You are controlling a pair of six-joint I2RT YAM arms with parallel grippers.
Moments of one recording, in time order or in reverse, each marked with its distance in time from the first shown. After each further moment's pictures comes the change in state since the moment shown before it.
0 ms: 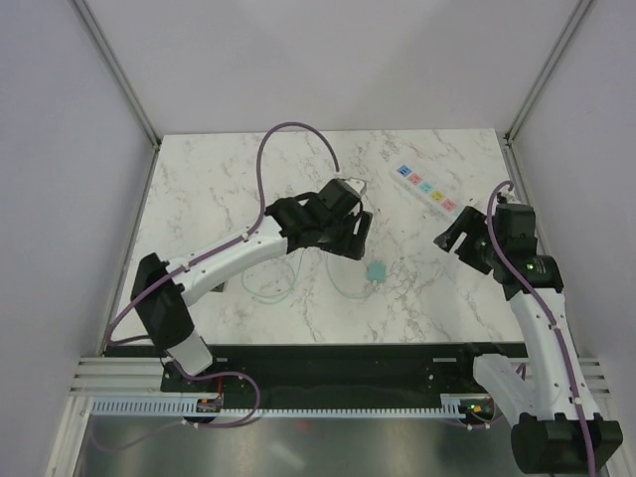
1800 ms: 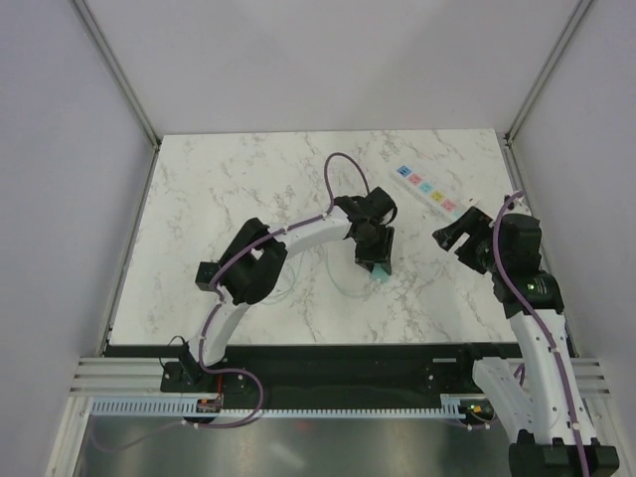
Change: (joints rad) left arm 0.018 0.674 0.408 -0.006 0.320 -0.158; right arm 0.000 -0.166 -0.068 0.122 -0.029 0.076
